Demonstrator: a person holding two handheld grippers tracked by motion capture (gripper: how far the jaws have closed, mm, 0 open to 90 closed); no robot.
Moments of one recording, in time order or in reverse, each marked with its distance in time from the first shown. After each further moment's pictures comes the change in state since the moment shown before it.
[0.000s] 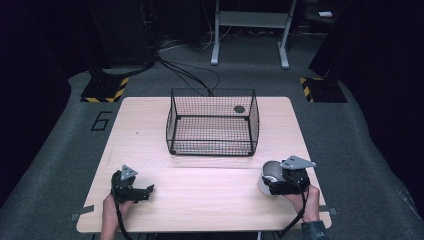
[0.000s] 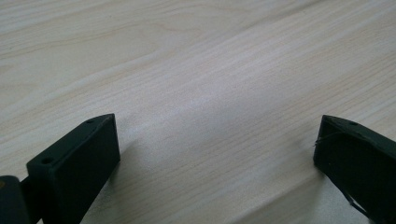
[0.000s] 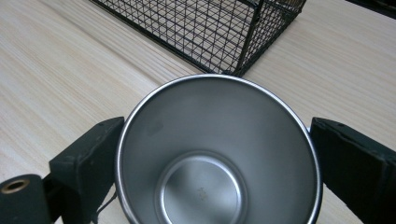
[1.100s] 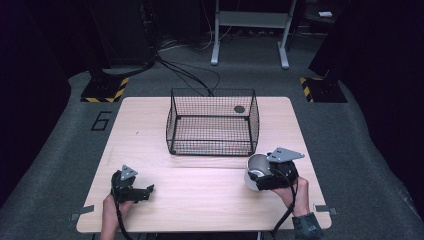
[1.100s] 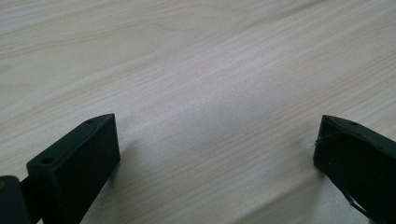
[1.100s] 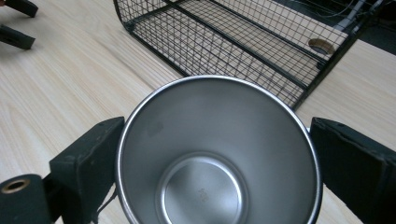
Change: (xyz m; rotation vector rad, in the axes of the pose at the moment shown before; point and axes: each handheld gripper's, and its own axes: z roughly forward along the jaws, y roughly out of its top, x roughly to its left) left arm 0.001 0.000 0.000 0.000 0.001 0.007; right arm 0.029 0.049 -0.005 -0.055 0.090 -0.052
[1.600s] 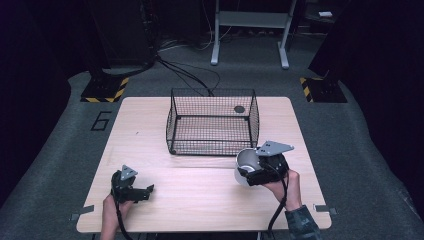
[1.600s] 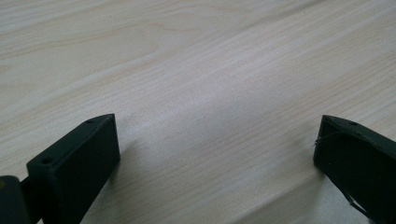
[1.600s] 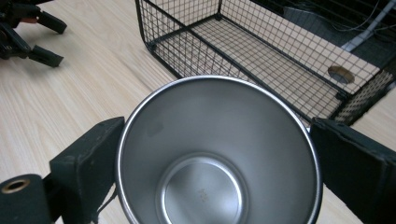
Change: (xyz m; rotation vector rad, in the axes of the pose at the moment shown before) left arm -0.001 0.000 0.000 -0.001 -0.001 -0.008; right arm 0.015 0.033 0.005 -0.007 0.049 -0.039
